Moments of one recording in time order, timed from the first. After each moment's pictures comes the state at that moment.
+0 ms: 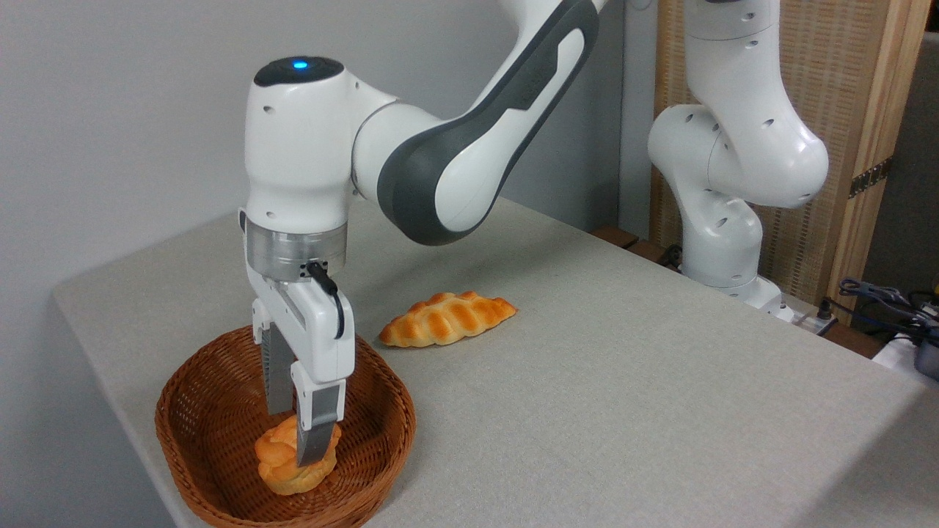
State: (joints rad) arm 0.01 0.19 -0.09 -1.88 -0.06 2.35 0.86
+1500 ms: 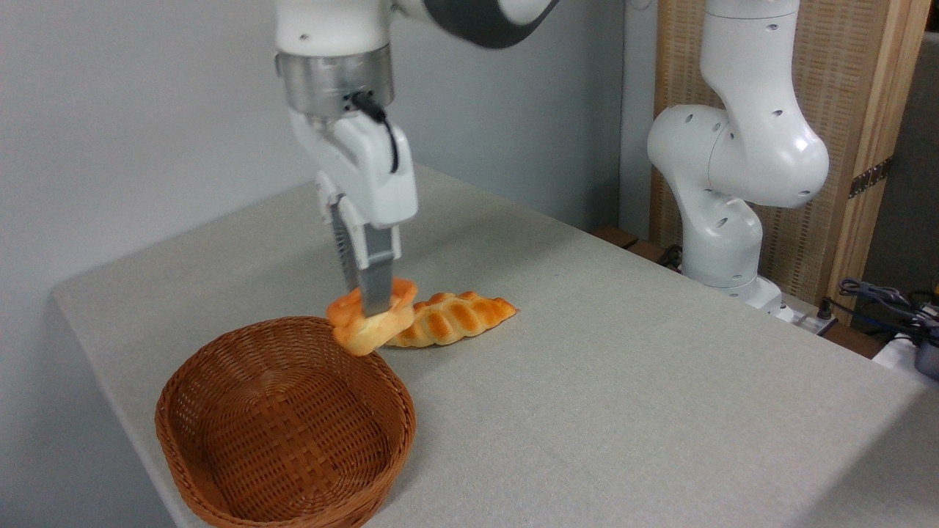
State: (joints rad) arm 0.02 -0.05 -0.04 -1.77 -0.08 1.80 0.97
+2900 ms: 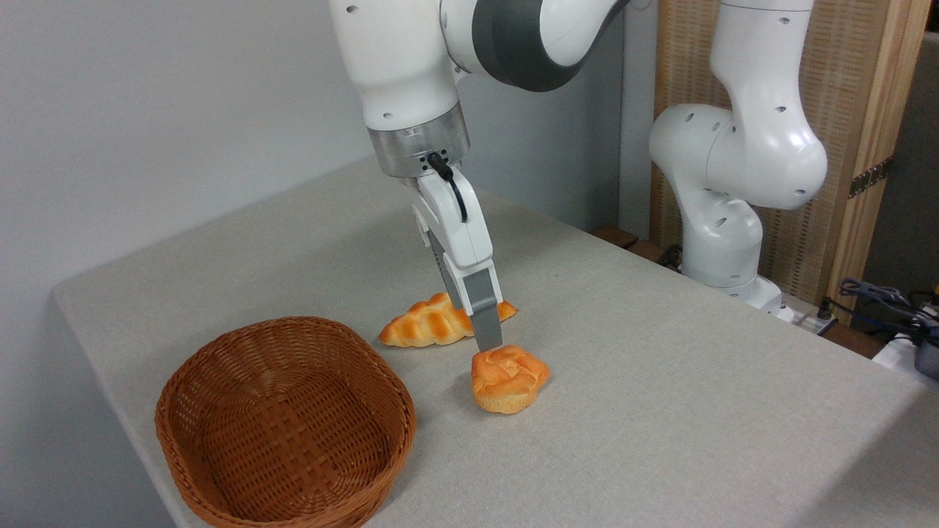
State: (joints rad) arm -0.04 -0.19 -0.01 -2.08 0.05 1.80 1.08
